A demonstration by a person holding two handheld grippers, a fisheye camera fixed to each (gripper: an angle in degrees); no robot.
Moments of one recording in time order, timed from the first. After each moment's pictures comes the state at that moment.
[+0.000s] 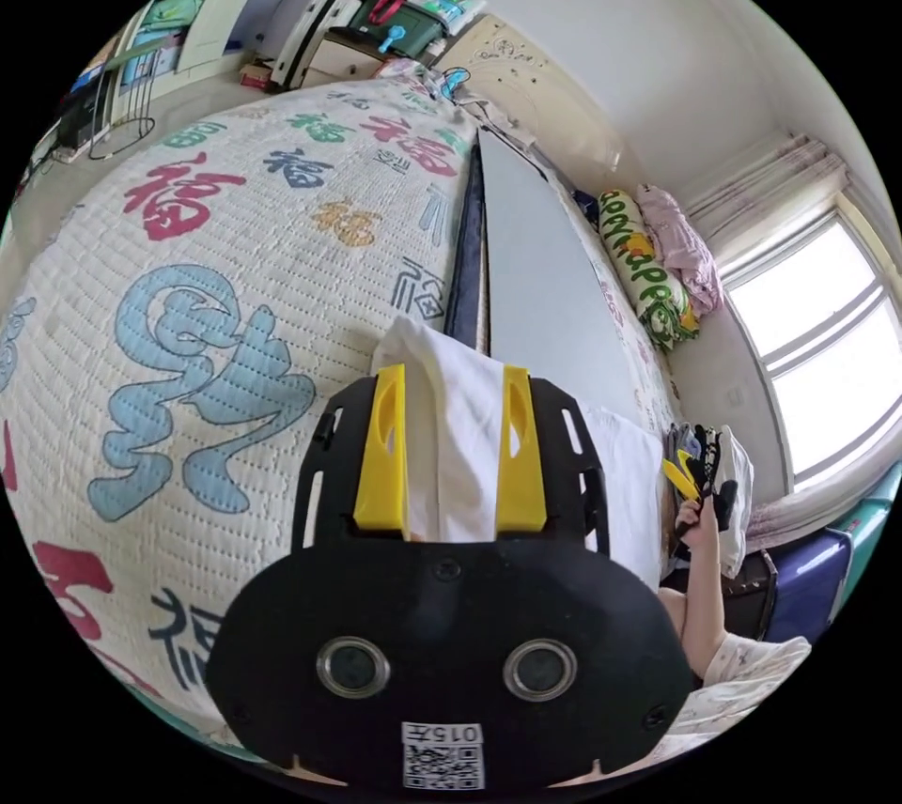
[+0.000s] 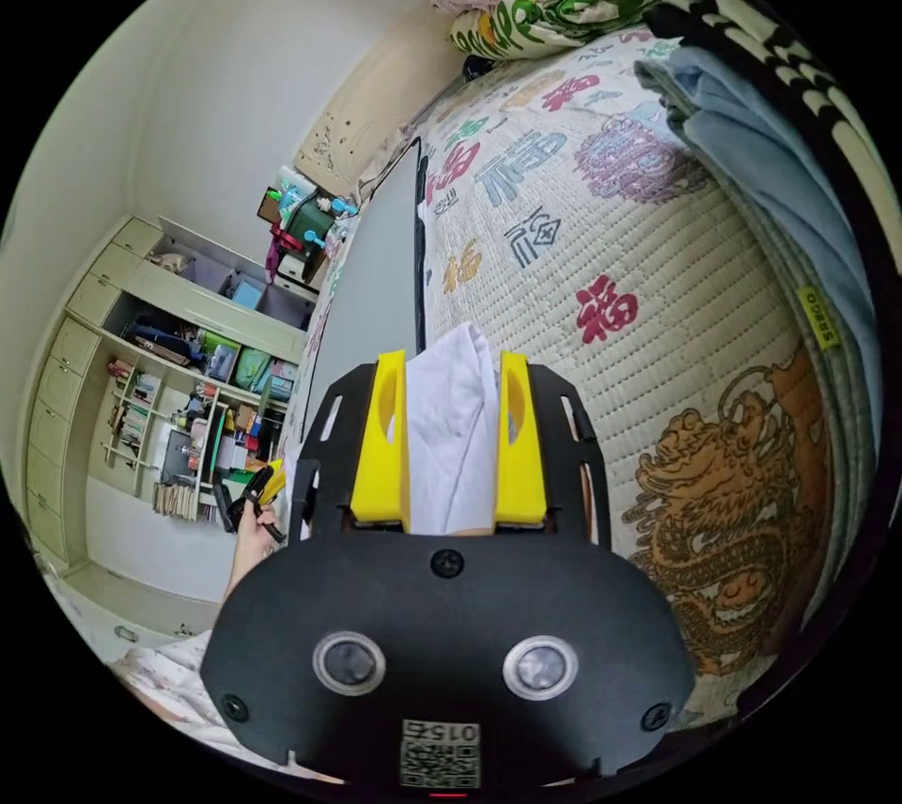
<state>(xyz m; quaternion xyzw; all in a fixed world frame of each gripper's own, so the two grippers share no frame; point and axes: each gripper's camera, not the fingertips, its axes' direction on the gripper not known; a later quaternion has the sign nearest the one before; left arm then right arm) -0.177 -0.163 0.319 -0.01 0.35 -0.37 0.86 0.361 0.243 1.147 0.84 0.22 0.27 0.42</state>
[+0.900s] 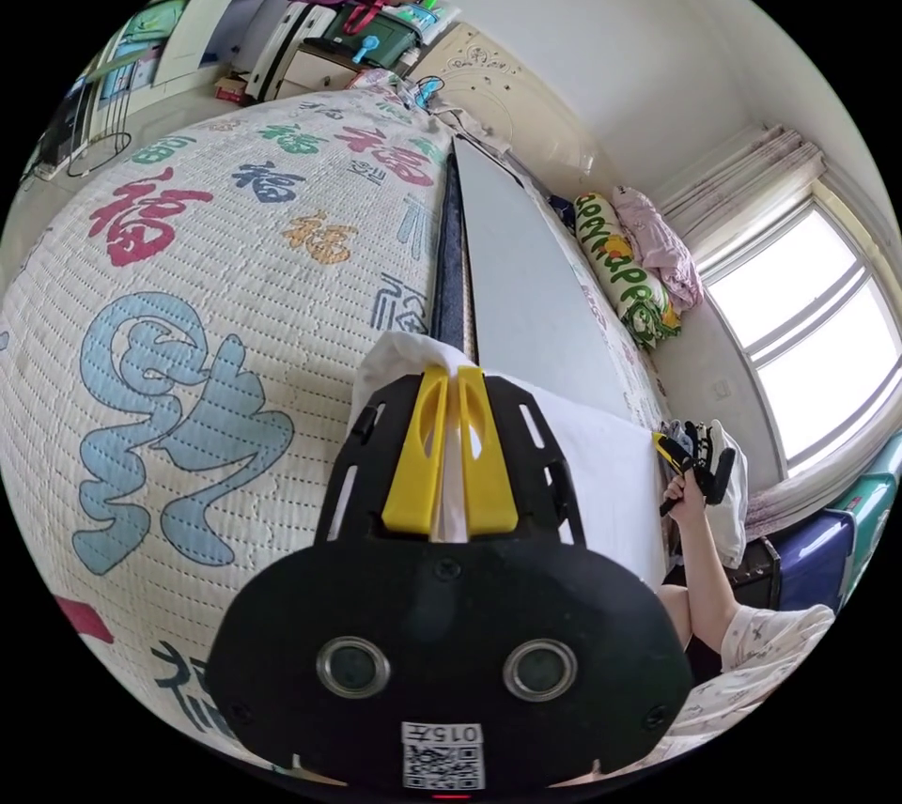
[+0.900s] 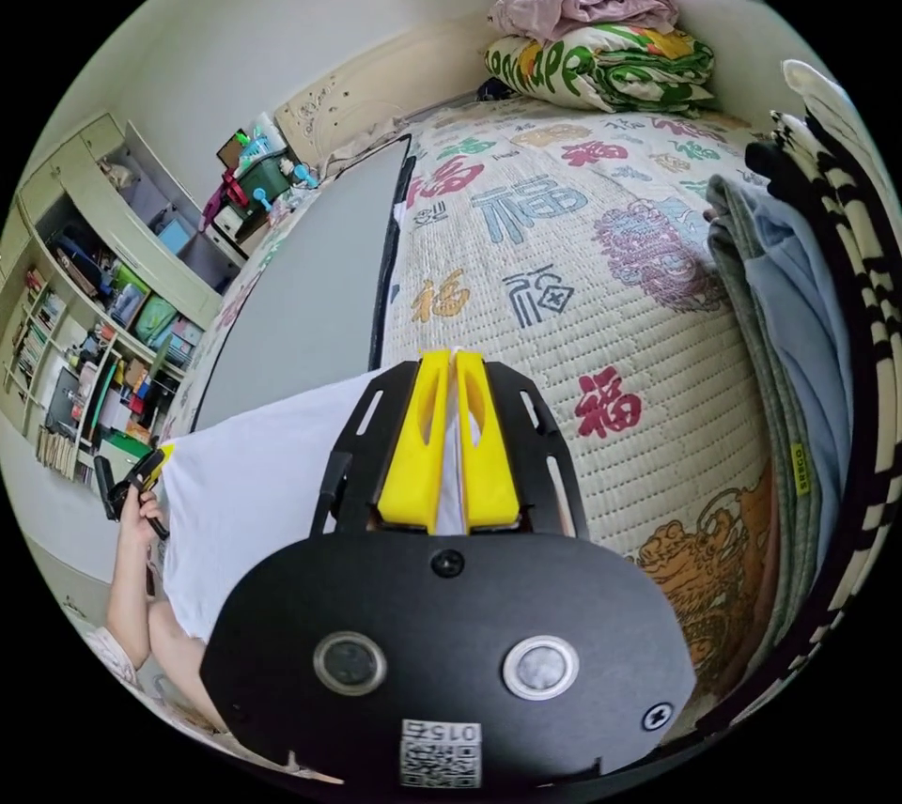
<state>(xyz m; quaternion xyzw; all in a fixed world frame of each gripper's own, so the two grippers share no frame) -0.082 -0.124 0.353 0.03 0.37 -0.35 0.86 0.619 0.159 0.969 0.75 0.39 0.36 0.38</state>
